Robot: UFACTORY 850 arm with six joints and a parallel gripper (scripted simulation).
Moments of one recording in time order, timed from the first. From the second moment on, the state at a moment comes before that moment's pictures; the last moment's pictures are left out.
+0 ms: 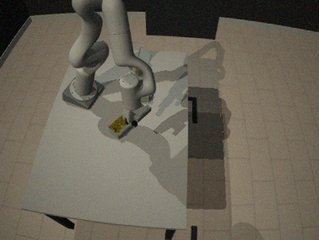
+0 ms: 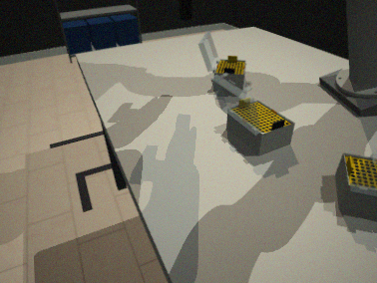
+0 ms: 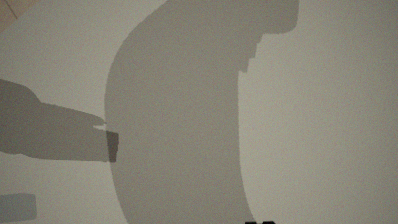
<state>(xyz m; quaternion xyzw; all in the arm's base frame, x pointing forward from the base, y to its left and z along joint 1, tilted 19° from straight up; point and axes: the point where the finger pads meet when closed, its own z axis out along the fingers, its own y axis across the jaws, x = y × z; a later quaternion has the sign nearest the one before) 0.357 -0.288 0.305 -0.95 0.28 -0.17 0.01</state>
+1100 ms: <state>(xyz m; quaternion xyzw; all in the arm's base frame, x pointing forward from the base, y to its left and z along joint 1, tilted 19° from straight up) 0.365 -0.290 0.286 -0.95 0.28 -0.17 0.01</state>
